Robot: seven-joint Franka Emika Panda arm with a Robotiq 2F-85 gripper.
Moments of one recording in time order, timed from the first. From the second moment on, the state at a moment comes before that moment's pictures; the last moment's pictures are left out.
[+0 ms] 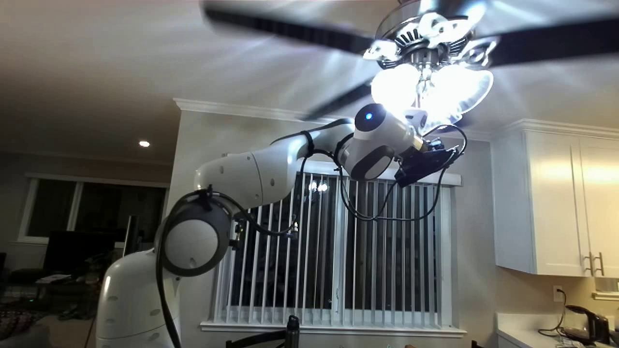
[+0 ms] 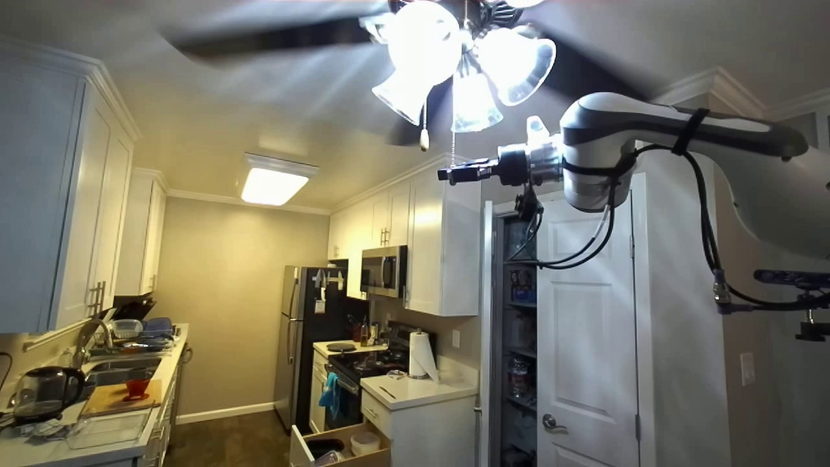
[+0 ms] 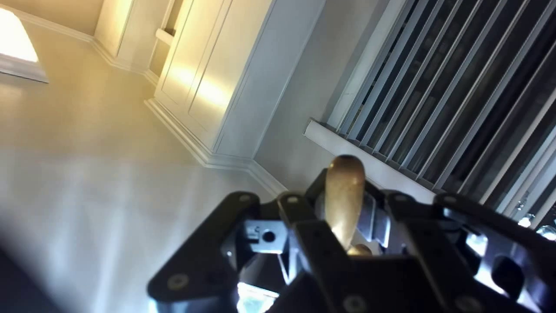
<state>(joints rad) 0.13 -0.16 0.07 -1.41 0.86 2.58 -1.21</state>
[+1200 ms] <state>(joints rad) 0.13 -0.15 0.04 -1.46 0.95 2.51 -1.17</state>
